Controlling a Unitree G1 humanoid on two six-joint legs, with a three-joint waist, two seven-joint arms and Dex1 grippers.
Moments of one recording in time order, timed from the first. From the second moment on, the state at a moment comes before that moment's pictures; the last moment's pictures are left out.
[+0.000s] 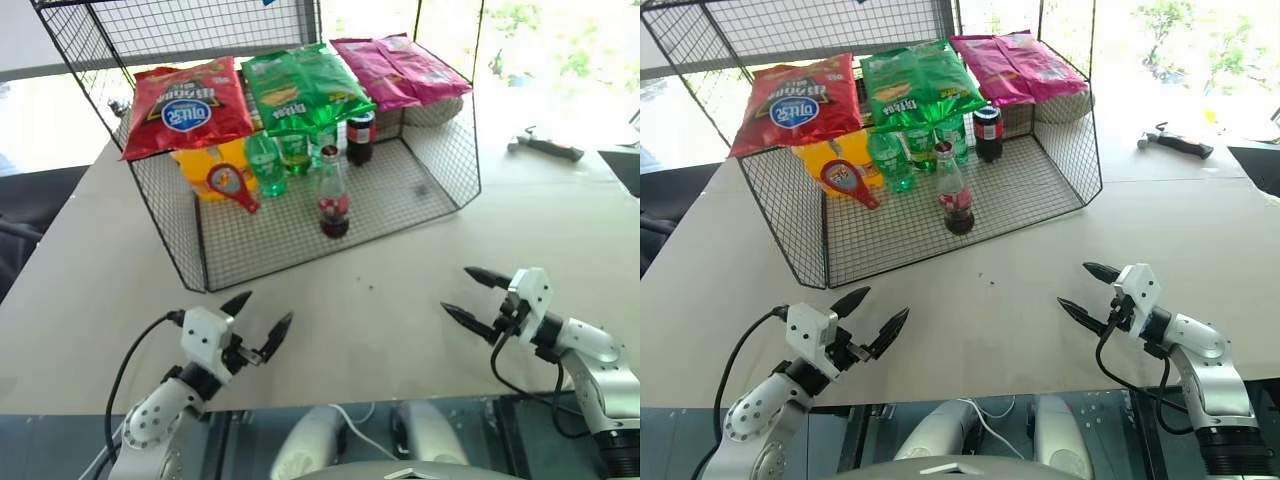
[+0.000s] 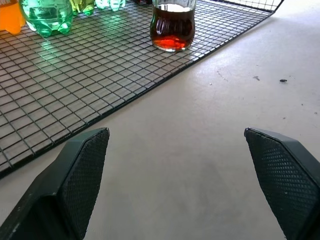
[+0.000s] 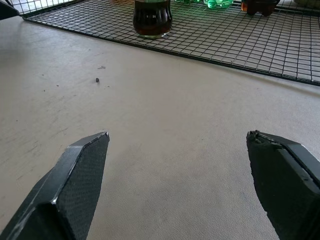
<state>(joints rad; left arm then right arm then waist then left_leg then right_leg) 0.42 0.36 0.15 -0.40 -0.31 0.05 -0.59 0.04 -0.52 -0.10 -0.04 0.36 0.00 0.96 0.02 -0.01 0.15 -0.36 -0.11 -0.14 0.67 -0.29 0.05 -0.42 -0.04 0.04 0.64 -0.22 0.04</state>
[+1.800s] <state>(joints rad) -0.19 0.25 0.26 -0.18 -0.21 -0.08 -0.19 -0.18 -0.40 0.06 -0.56 0.68 0.39 0.75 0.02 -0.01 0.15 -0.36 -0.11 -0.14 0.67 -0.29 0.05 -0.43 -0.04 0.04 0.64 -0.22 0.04</state>
